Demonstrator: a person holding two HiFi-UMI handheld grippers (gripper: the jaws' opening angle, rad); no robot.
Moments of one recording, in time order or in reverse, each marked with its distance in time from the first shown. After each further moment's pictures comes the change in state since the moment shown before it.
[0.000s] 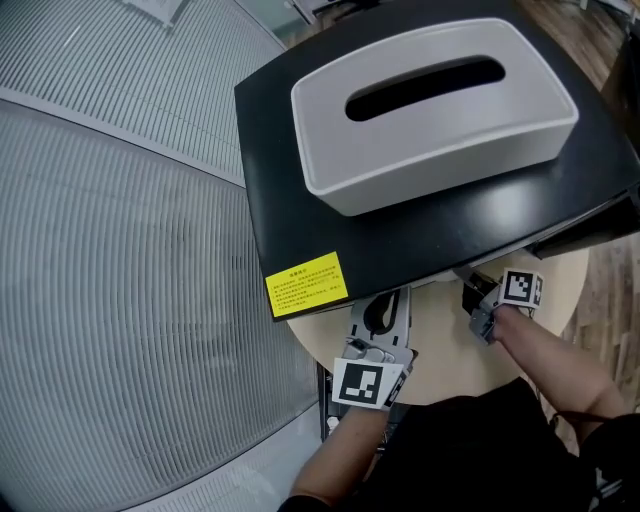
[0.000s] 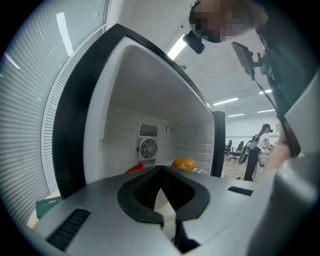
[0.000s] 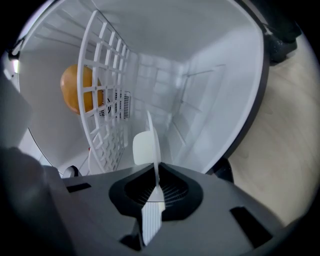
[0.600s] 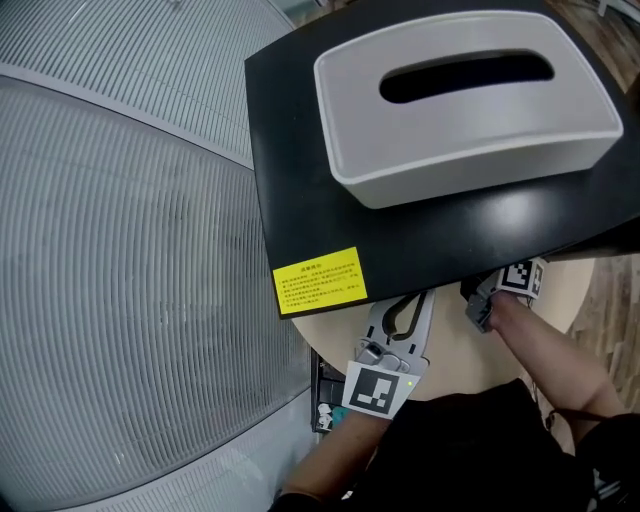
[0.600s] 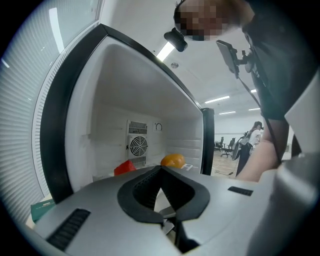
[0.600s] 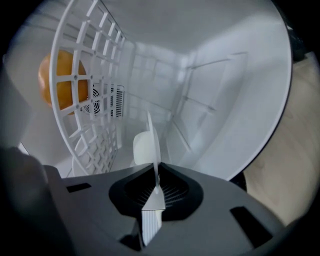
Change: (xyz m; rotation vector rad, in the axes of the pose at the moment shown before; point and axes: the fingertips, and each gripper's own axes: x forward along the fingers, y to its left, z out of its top) left arm -0.002 -0.024 -0.003 0.007 -0.004 -0.081; right arm 0.036 0.012 0.007 0.096 -0.002 0.036
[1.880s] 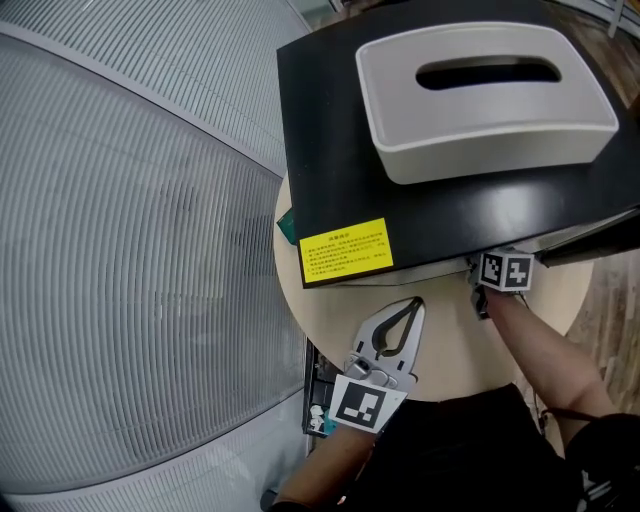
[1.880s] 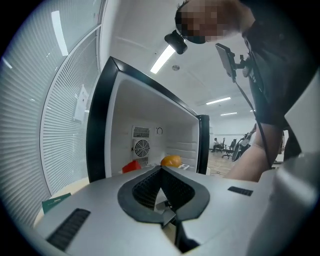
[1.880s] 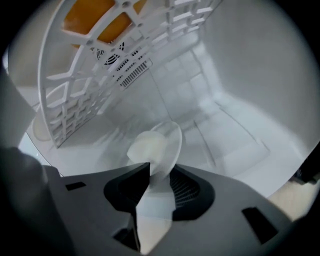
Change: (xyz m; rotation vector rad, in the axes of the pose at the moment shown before) left arm -0.051 -0.003 0.009 -0.011 -0.005 0.023; right arm 0.003 -0.035 0.022 -0.587 0.071 -0.452
